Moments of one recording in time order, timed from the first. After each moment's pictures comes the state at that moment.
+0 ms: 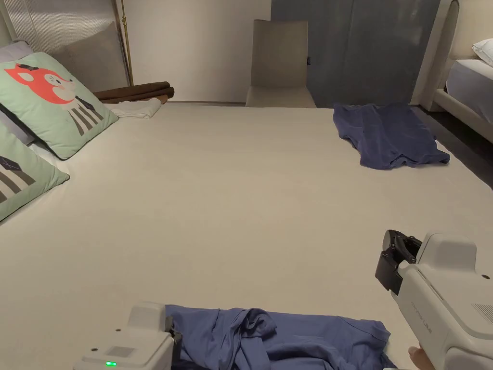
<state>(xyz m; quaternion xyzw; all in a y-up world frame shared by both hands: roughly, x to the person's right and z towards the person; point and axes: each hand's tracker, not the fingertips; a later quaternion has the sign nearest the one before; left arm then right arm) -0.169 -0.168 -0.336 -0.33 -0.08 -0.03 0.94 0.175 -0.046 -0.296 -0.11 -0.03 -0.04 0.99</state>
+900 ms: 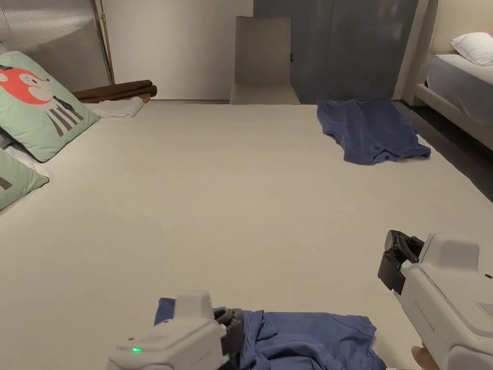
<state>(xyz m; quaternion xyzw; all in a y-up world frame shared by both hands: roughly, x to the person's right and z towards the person) -0.125 -0.123 -0.342 -0.33 -0.25 0.17 0.90 0.195 -0.049 -0.292 -0.12 -0.05 -0.04 0.99</state>
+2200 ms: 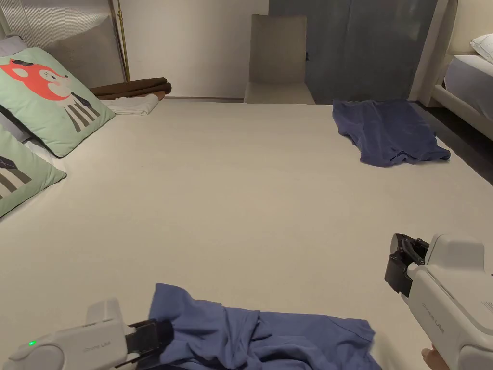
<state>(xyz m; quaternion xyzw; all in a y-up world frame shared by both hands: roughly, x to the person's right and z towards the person) -0.276 -0.151 -0.367 -0.41 -0.16 0.24 0.87 0.181 -0.050 -0.305 -0.14 -0.03 -0.02 0.99</state>
